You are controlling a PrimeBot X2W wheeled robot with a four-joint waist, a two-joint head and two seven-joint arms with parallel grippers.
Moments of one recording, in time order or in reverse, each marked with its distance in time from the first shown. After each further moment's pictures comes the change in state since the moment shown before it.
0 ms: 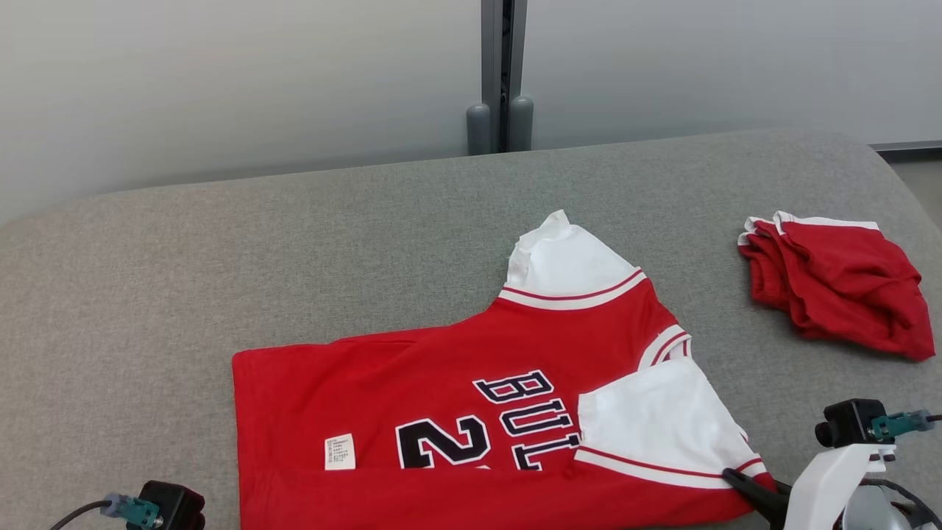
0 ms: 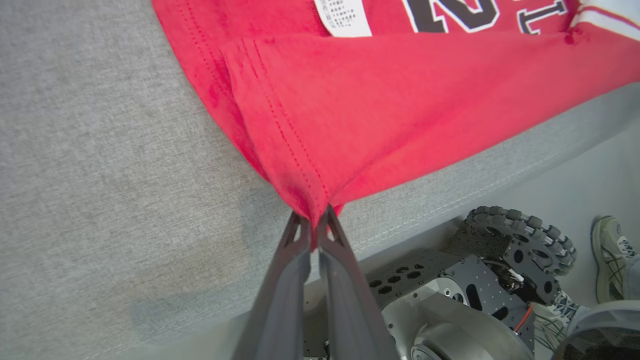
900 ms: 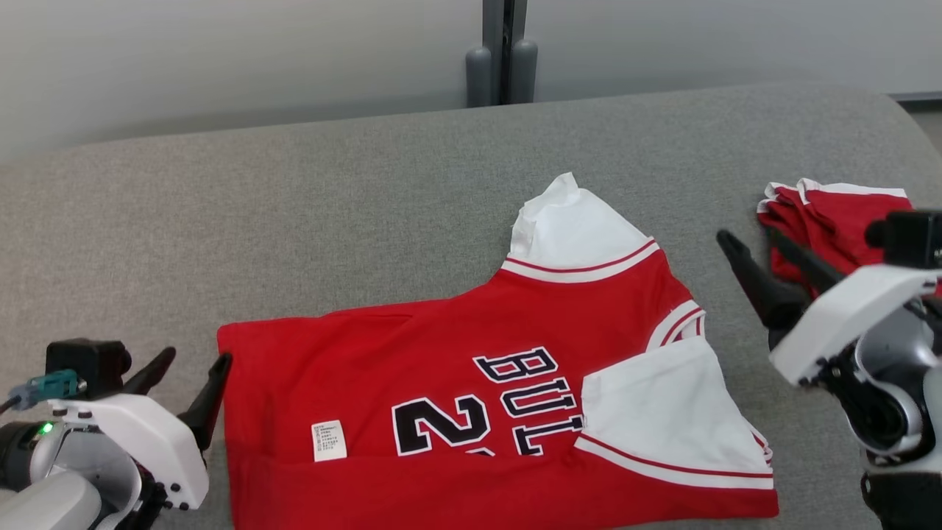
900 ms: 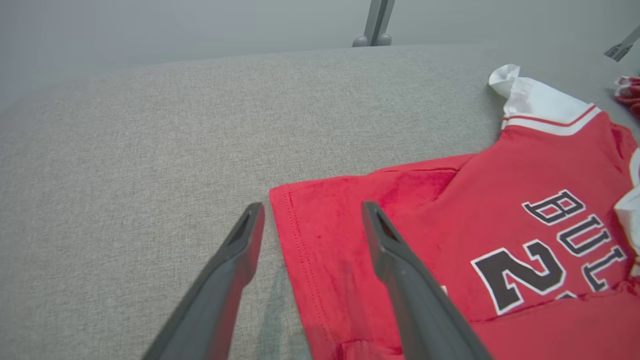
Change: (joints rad) left arm -0.169 -0.089 0.171 0.156 0.120 0.068 -0.268; right arm -0.259 0.191 -0.234 -0.234 -0.274 0.000 -0.028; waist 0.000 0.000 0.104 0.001
